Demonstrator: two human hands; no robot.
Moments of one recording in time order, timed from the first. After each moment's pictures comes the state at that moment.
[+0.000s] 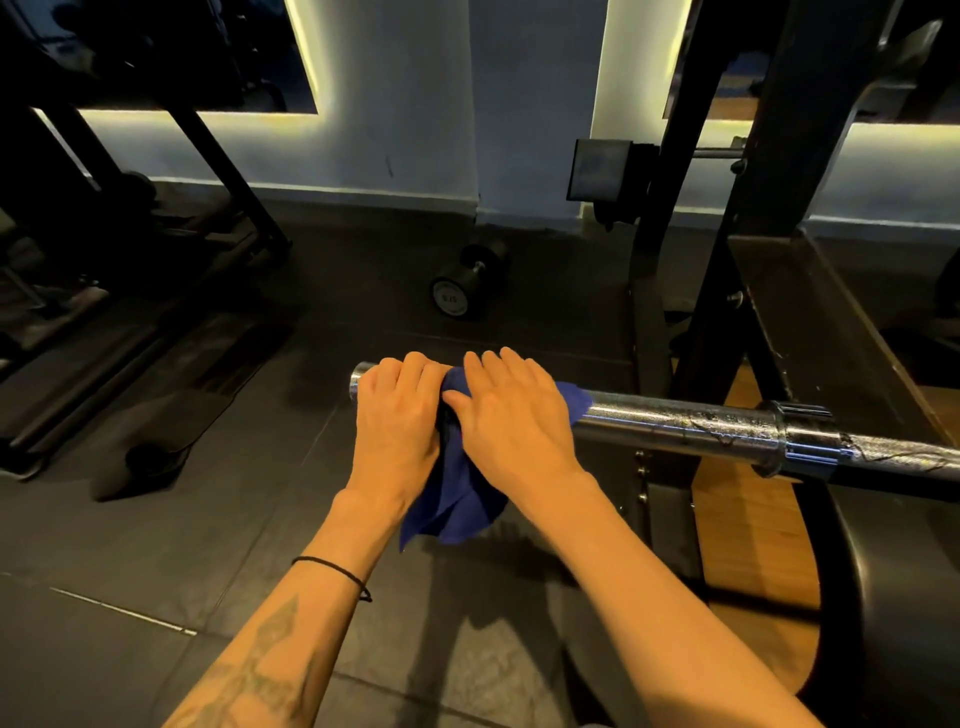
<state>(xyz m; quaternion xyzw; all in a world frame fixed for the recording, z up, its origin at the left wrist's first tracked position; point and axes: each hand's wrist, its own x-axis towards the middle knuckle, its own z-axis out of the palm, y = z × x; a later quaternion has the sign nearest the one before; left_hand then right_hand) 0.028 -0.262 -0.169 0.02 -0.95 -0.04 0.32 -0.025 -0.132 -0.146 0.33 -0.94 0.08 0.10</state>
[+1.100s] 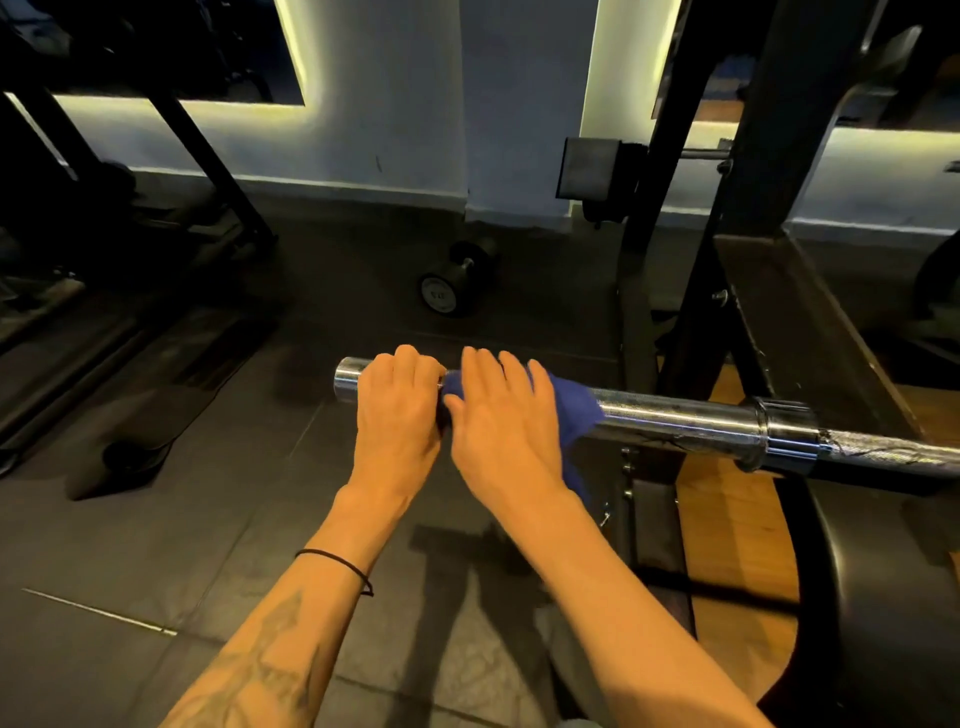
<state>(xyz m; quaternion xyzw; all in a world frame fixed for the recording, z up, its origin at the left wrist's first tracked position) 0.021 -0.252 -0.173 0.04 -0.94 -0.04 0.33 -0.012 -0.127 -0.154 0.28 -0.95 0.09 0.10</state>
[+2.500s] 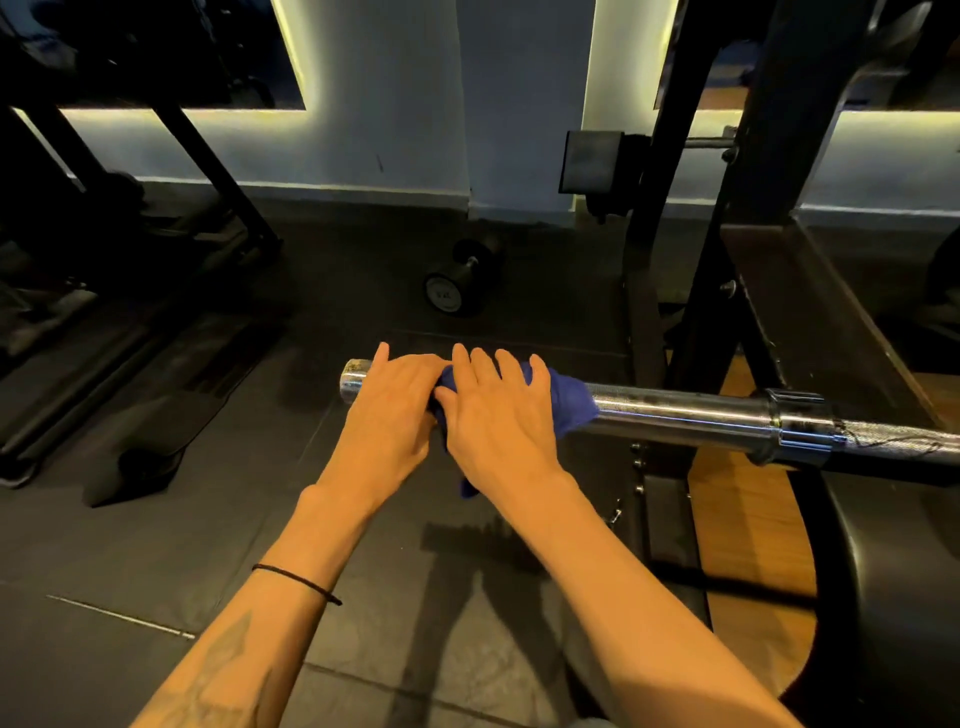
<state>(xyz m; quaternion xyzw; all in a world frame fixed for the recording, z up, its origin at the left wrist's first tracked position) 0.028 -0.272 -0.156 -0.02 -0.97 -0.14 0.19 -0.016 -0.139 -0.149 0.30 -0.95 0.07 0.05</state>
